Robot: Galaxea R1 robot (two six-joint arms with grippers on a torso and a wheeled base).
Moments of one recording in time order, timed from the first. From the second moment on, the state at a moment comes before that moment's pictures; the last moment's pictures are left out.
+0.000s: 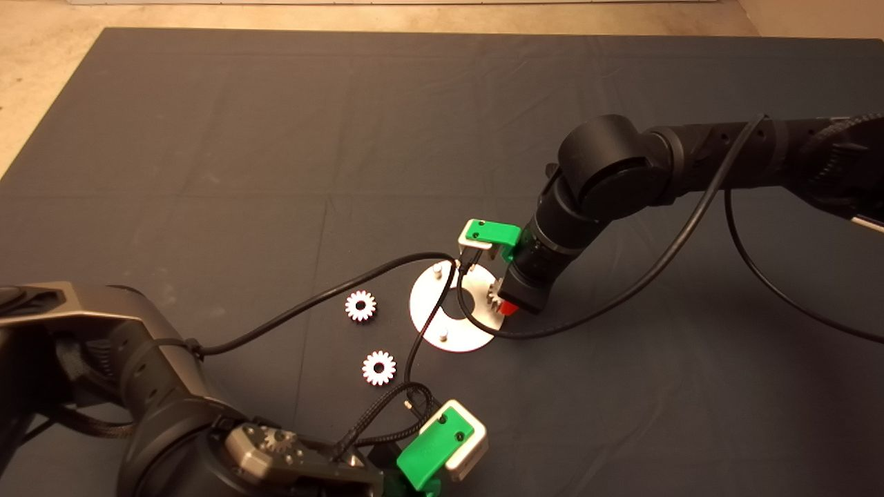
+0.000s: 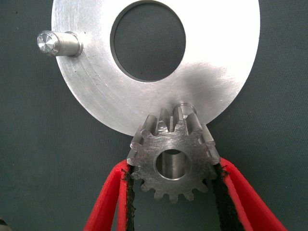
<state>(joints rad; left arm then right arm) 0.00 2.65 -0.31 0.78 1.53 -1.44 0.34 2.71 -1.07 -0.24 -1.41 0.57</state>
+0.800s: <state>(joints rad) 0.00 2.65 -0.31 0.78 1.53 -1.44 0.34 2.71 -1.08 -0.25 -1.41 0.57</state>
